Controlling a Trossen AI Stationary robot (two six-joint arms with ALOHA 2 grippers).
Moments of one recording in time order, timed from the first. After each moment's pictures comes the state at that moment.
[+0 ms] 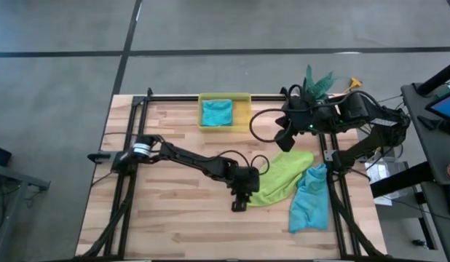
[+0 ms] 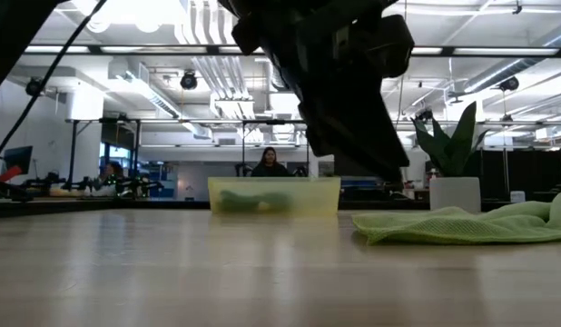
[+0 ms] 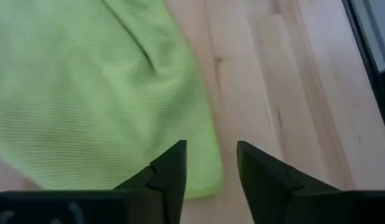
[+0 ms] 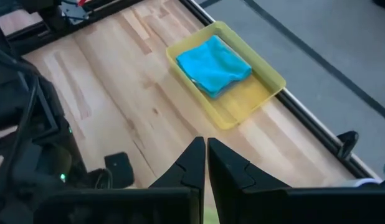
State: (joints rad) left arm -0.17 2.16 1.67 -0.41 0.25 -0.14; right arm 0.12 1.42 1.89 -1.40 0.47 0.57
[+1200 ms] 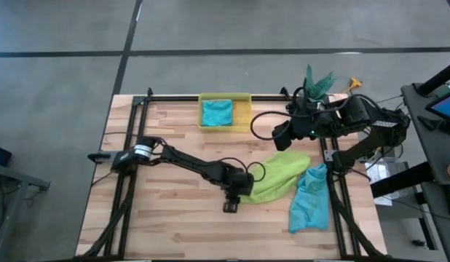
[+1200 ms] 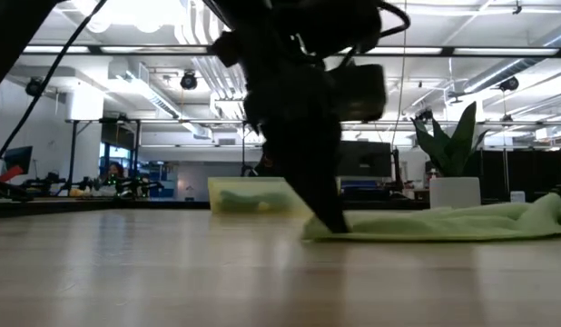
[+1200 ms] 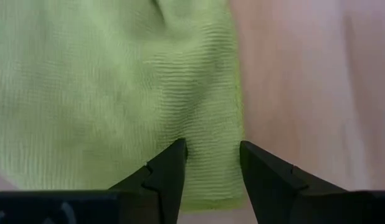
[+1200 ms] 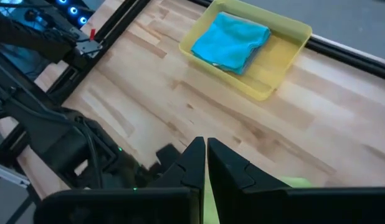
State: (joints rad) left arm -0.19 2.26 1.60 -0.55 0.13 -0.07; right arm 0.17 1.42 1.89 -1.40 0.44 0.99
